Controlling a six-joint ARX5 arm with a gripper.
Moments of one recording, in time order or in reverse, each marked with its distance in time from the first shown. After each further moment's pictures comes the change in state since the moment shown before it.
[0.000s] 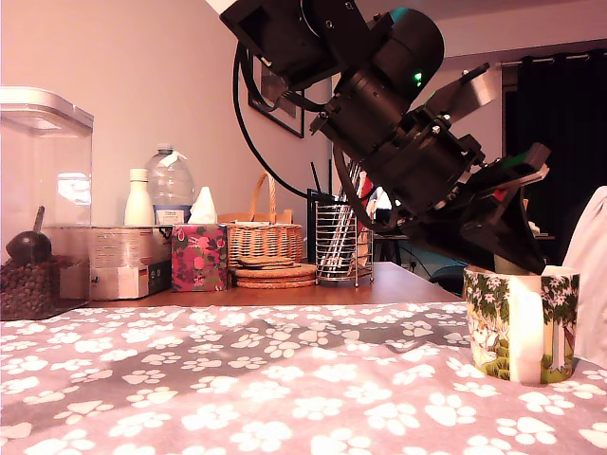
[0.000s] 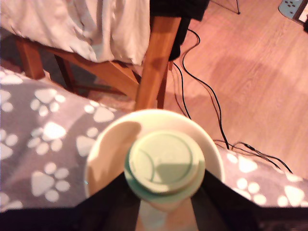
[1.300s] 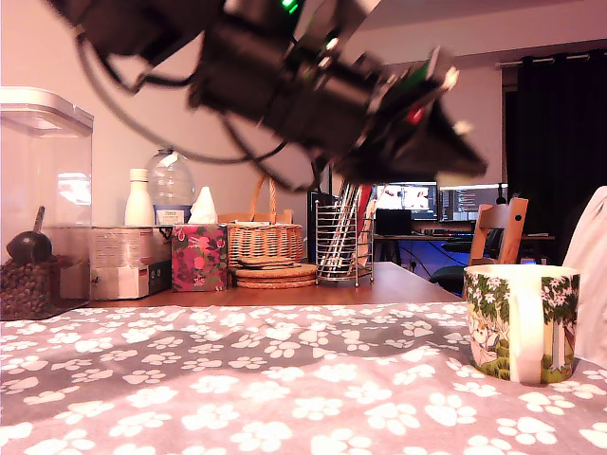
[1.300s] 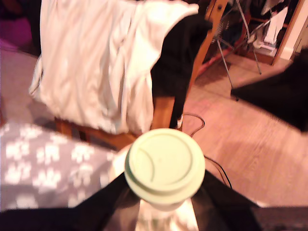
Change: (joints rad) arm 0.043 -0.339 -0.502 0.589 0.039 -0.078
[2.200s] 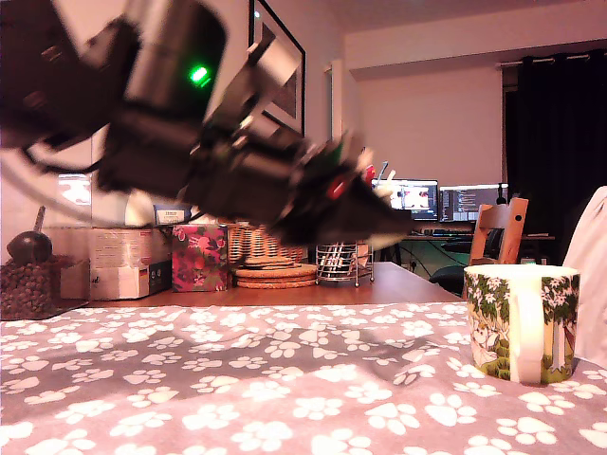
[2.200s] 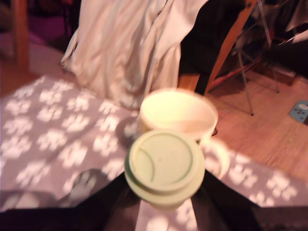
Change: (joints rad) arm 0.073 -0.015 -0.318 0.368 -0.002 -0.096
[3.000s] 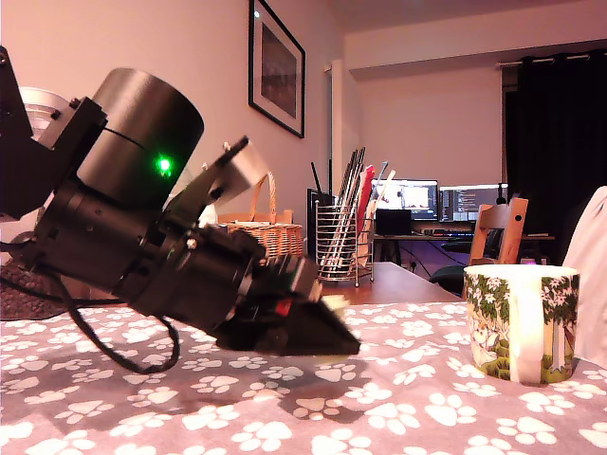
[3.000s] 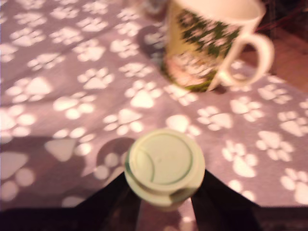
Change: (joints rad) arm 0.022 0.072 -0.163 0.030 -0.061 0.001
